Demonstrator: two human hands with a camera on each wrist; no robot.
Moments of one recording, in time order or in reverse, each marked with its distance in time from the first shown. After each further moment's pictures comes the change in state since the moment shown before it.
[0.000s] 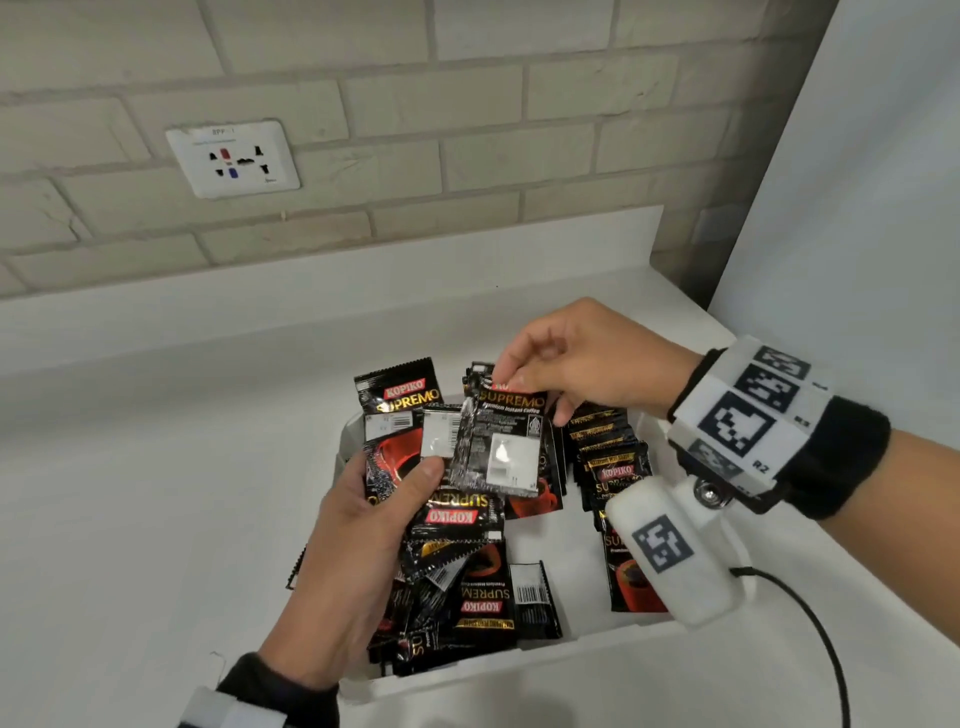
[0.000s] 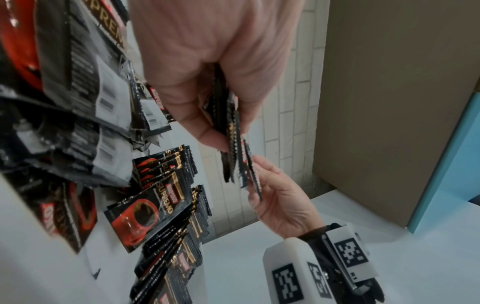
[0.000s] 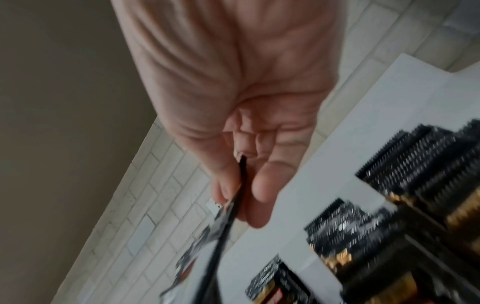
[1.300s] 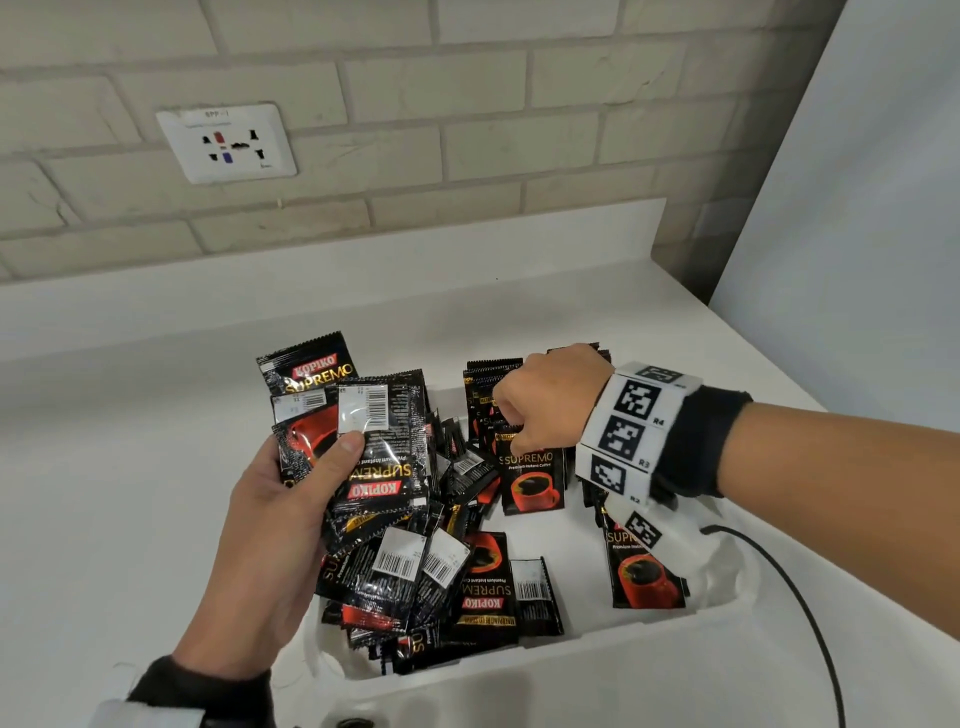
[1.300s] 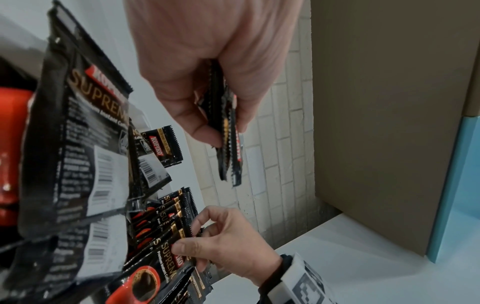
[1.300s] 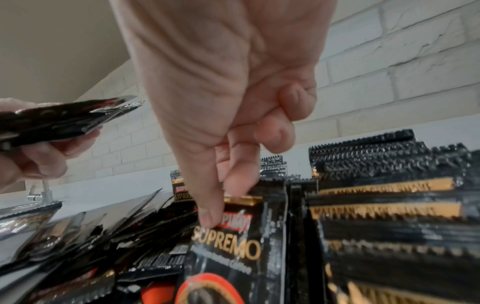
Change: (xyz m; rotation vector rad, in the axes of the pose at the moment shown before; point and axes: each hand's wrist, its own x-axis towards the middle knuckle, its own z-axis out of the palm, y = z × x) left_hand 0.008 0.017 -0.034 -0.001 0.120 0.102; right_hand 0.040 0.029 0.027 -1.147 -0.116 -0.077
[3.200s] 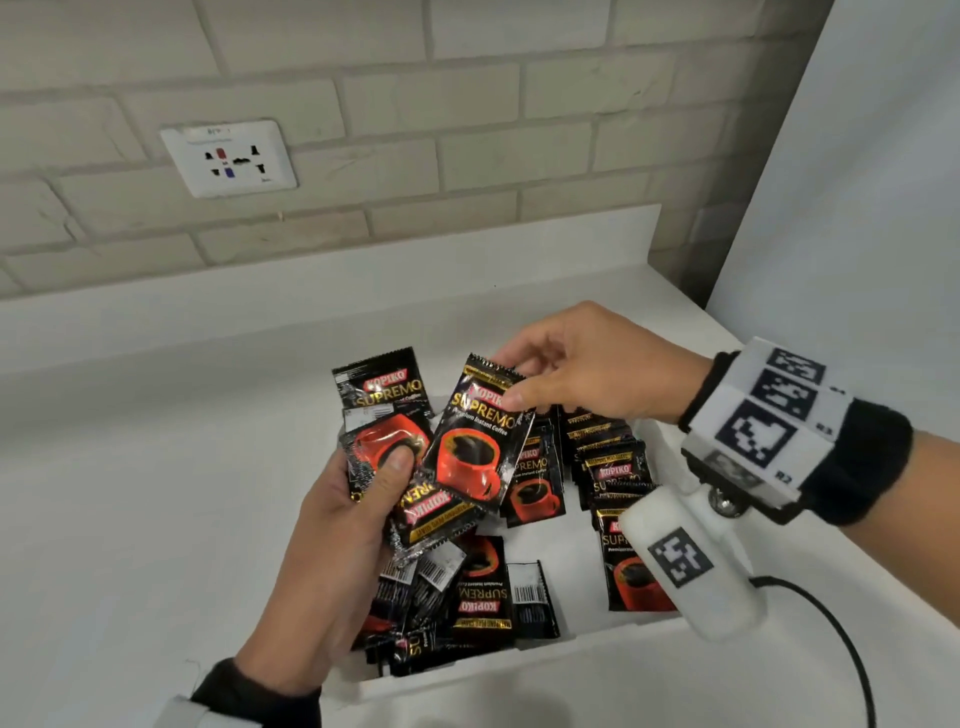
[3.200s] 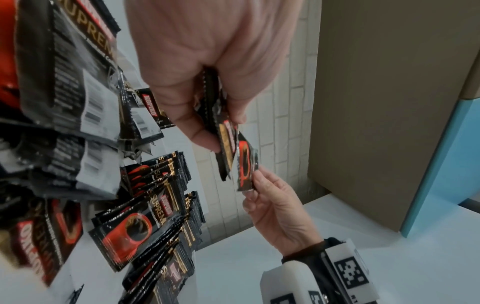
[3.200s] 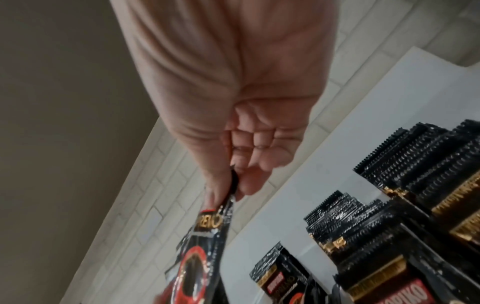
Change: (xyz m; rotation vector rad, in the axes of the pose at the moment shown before) left_hand -0.014 -0.011 0.027 -0.027 -0.111 -0.065; right_hand -0.048 0.009 -0.033 1.040 0.195 -0.008
